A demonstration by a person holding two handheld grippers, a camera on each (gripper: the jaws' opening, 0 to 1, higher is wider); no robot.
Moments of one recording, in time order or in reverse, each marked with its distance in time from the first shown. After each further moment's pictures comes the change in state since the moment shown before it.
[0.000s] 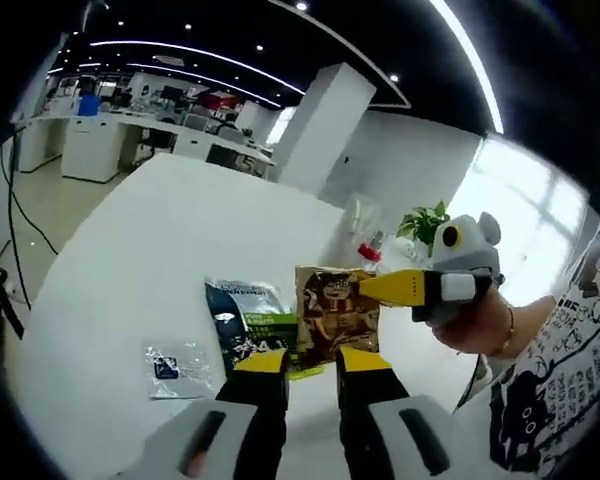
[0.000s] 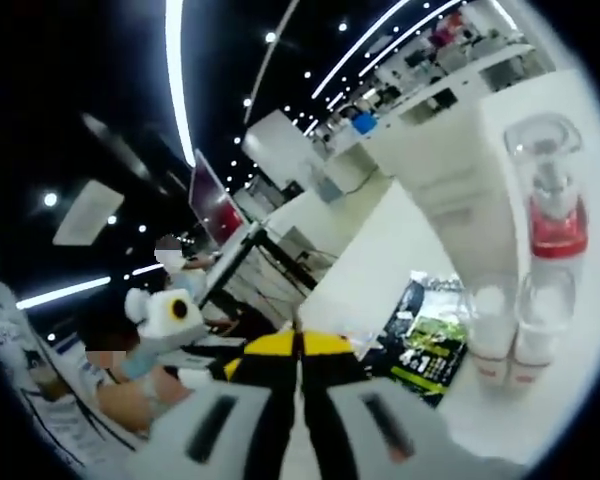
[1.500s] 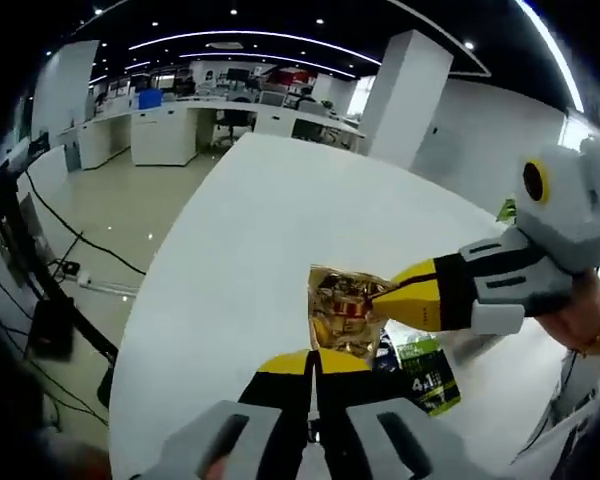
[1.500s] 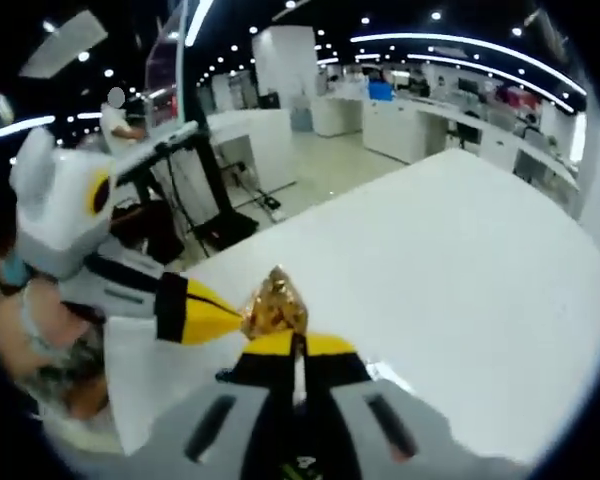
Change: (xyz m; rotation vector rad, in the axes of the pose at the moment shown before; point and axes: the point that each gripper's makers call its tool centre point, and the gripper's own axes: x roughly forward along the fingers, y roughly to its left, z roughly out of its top) left arm 0.026 0.131 0.050 -0.029 0.139 0.435; right arm 0.133 -0.079 0.020 -0.515 0.413 -0.371
